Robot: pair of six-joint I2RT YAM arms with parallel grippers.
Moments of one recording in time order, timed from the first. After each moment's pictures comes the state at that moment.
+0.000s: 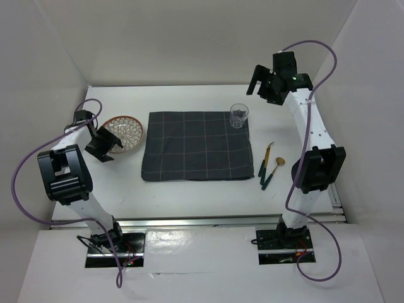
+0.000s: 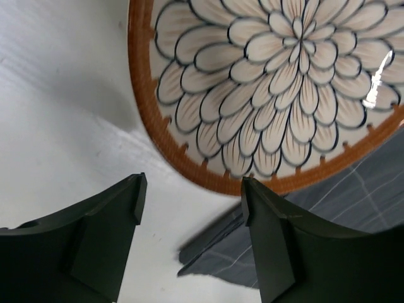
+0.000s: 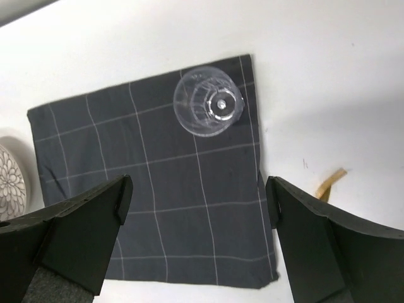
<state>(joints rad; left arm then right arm) 0.33 1.74 1.20 -0.67 0.17 -0.67 0.12 1.86 1.99 -0.87 -0.02 0.43</state>
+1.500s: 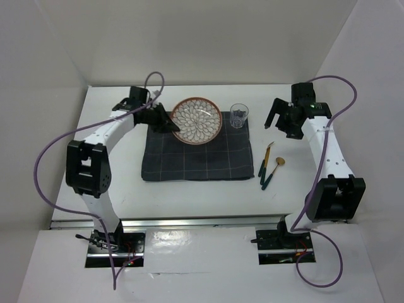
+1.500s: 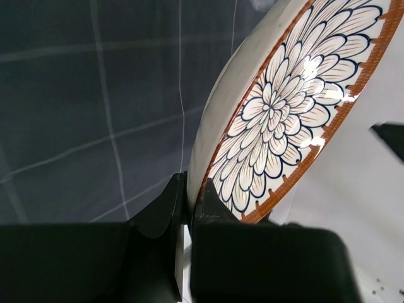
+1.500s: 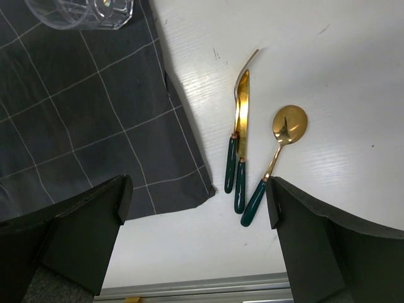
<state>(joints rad) -0.13 1.80 1.47 -0.53 0.61 -0.66 -0.02 1.49 1.46 -0.93 0.00 0.39</state>
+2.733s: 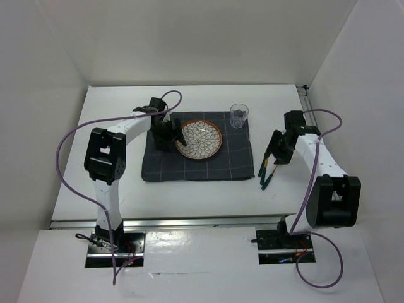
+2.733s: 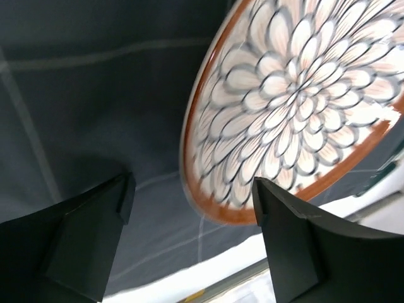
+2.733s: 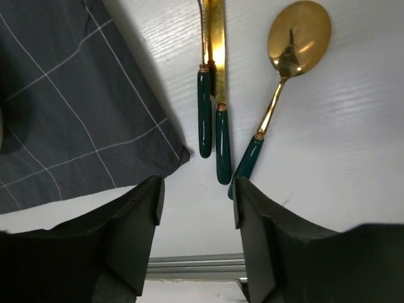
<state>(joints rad) -0.25 2.07 1.55 -0.65 0.39 -0.55 -0.04 1.42 1.06 -0.82 -0.09 0.43</state>
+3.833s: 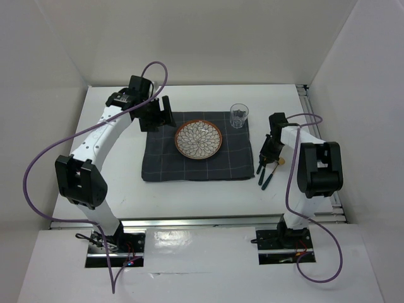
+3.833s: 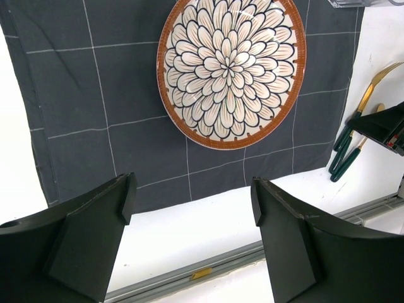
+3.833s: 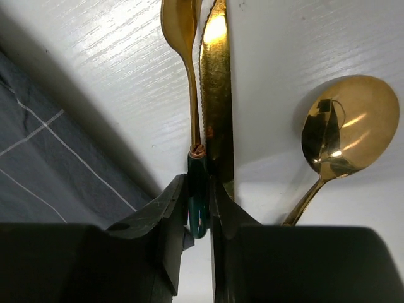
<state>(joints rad) -0.26 1.70 1.66 -0.90 0.21 -0.47 0.02 1.76 1.09 -0.64 -0.03 0.51</state>
